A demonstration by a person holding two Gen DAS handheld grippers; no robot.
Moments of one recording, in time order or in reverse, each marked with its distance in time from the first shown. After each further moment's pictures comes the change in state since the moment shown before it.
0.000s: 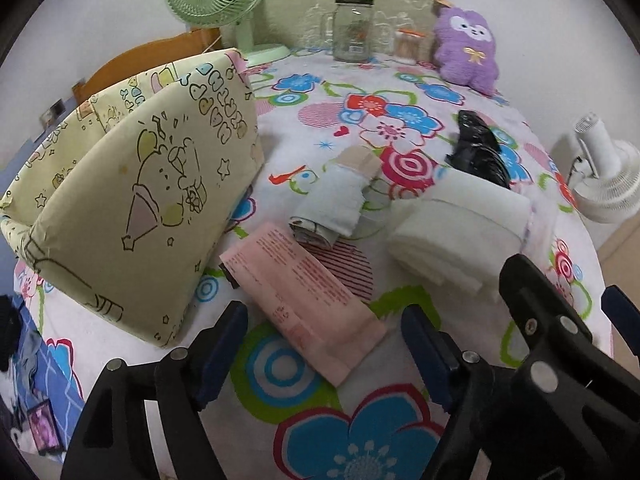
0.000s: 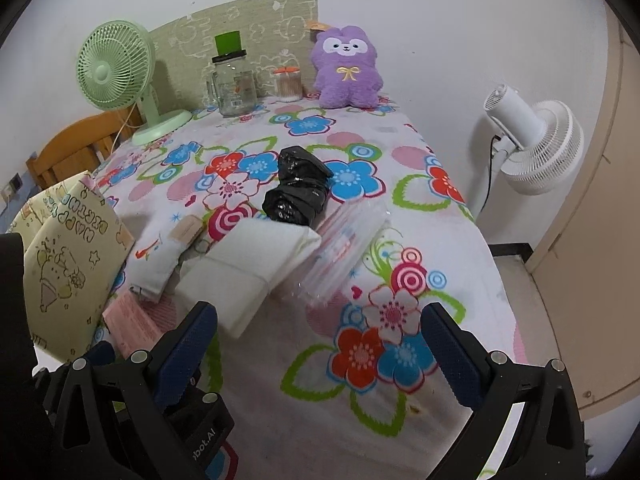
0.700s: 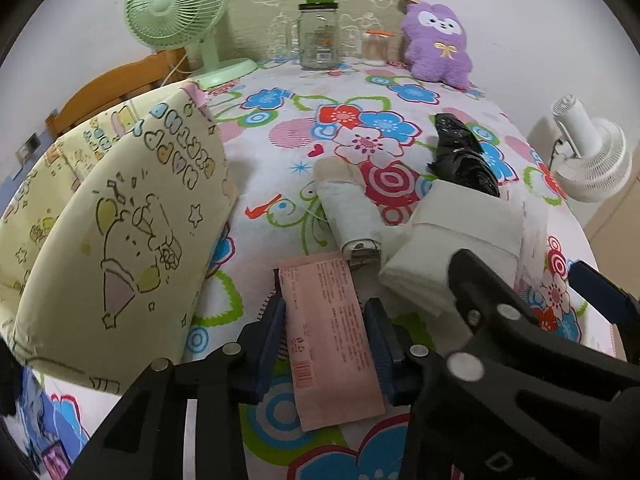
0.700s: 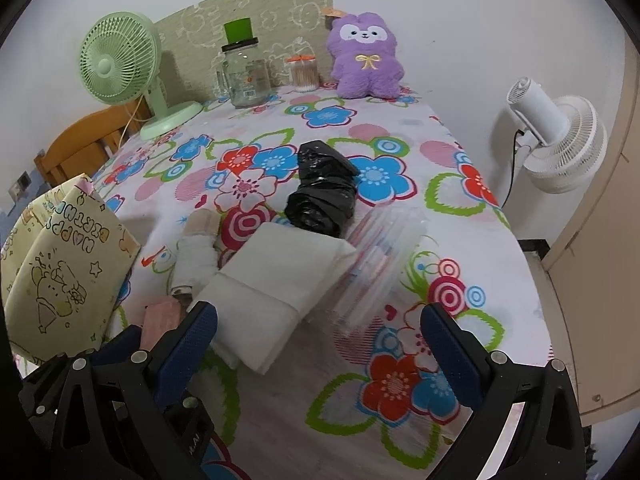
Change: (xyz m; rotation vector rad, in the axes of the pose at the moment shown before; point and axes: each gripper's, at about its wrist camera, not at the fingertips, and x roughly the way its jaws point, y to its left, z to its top) left arm 0.005 -0.002 0.017 0.126 -0.020 -0.066; right arm 0.024 0.012 0.012 -0.002 0.040 0.057
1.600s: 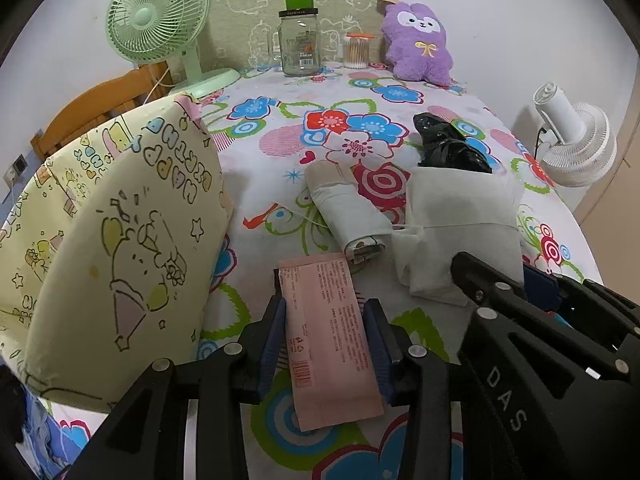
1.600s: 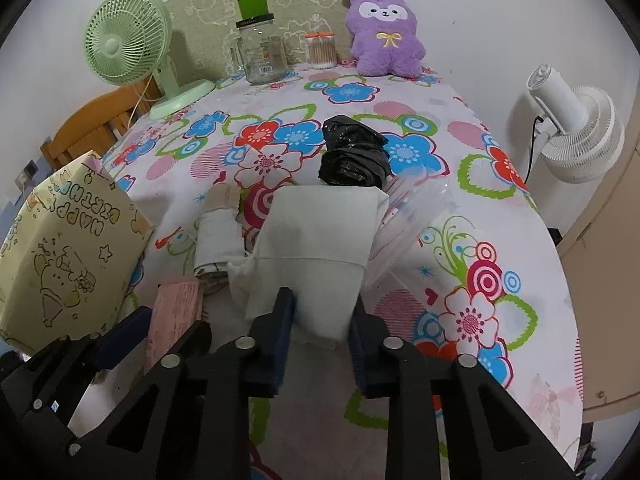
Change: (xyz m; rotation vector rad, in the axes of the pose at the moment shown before) left arm -0.004 0.006 -0.001 0.066 -0.020 -0.033; right arm 0.010 0.015 -0.002 -0.009 0.077 0.039
